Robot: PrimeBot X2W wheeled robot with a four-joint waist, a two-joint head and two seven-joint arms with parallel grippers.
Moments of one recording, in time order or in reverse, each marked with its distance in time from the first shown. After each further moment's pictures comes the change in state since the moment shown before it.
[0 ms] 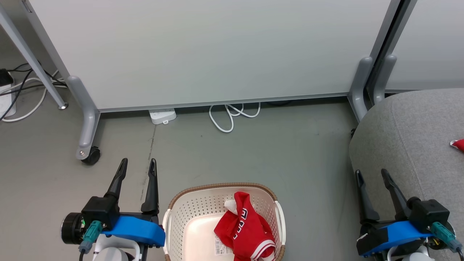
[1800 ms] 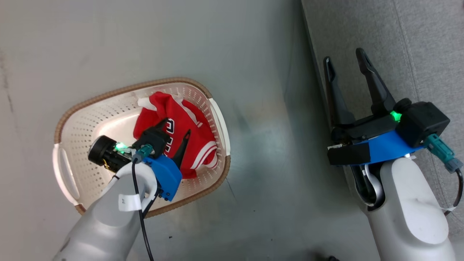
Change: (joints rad) left arm -0.583 0.131 -0.628 0.652 -0.176 -0.007 -0.001; right arm -0.400 0.009 0.162 -0.111 0.003 0.000 0.000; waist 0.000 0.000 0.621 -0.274
